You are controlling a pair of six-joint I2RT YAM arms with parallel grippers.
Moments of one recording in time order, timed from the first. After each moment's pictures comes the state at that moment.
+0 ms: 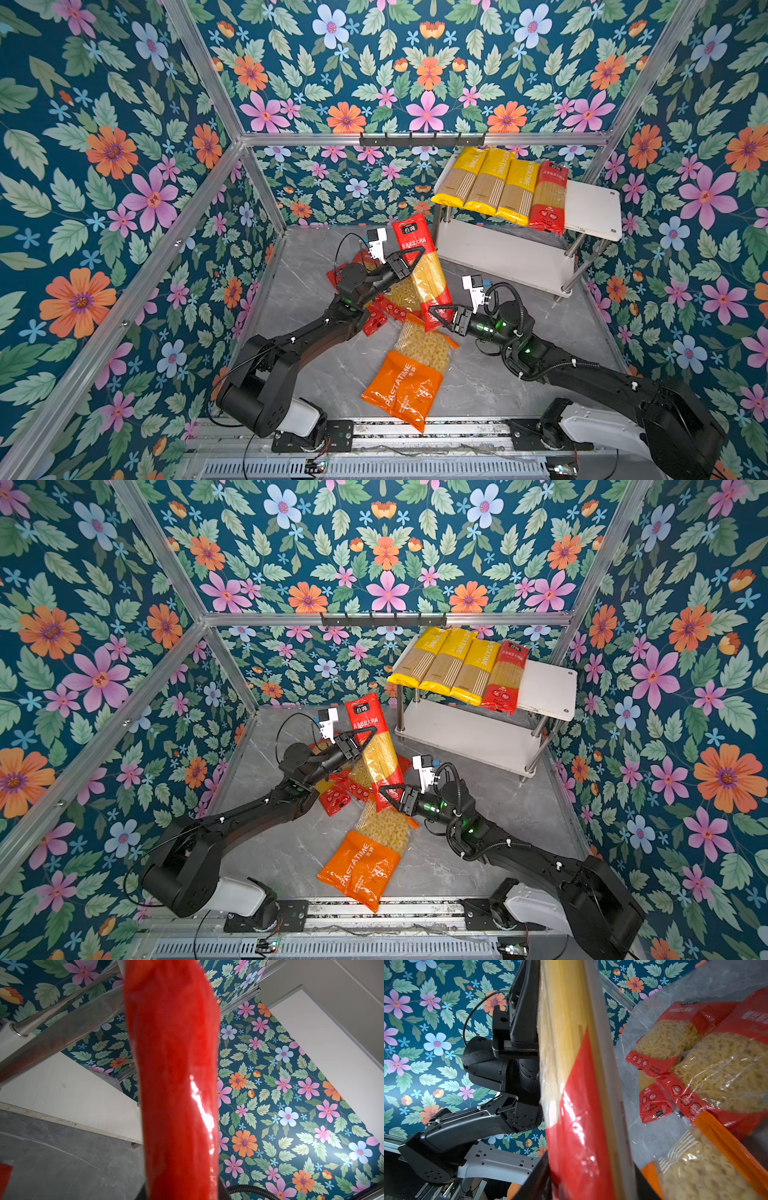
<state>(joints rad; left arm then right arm) -0.56 1.46 0.80 0.93 0.43 -1.19 0.72 1.13 0.50 0.61 -0.39 0.98</state>
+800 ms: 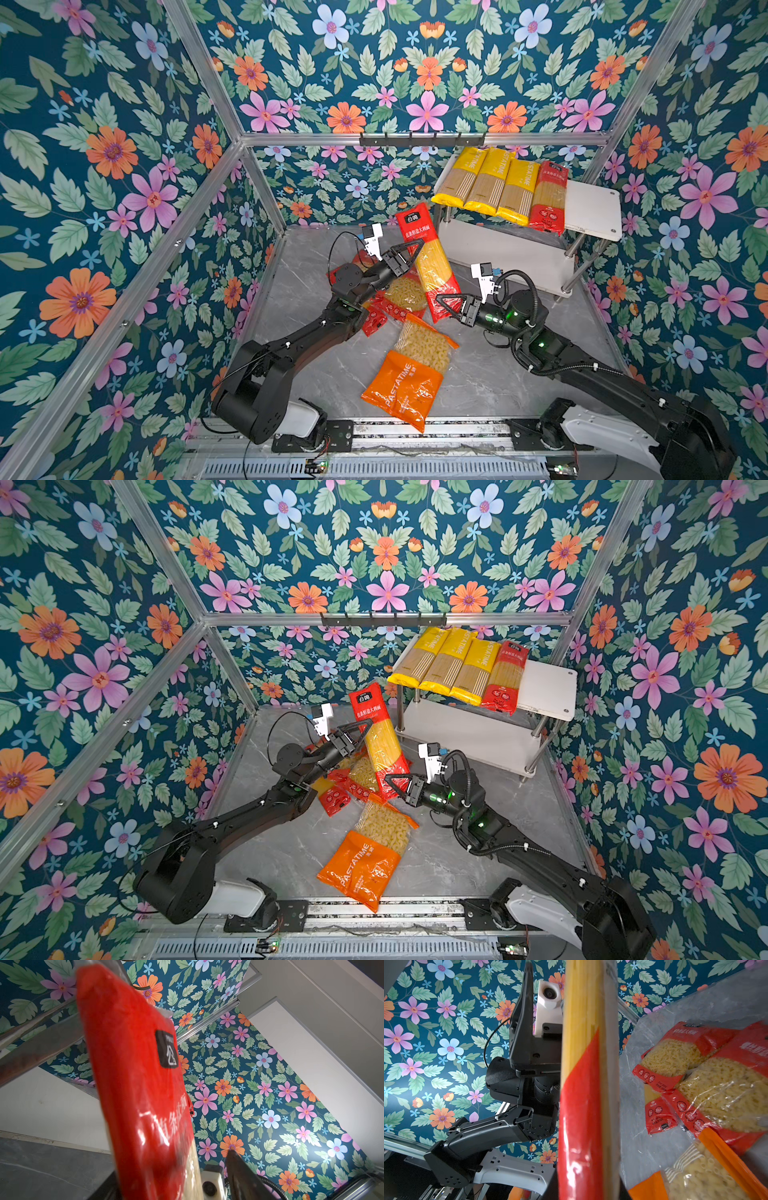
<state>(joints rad) -0.55 1.42 0.80 0.99 0.42 -1.22 0.66 1.02 0.64 0.37 -0.42 0.93</state>
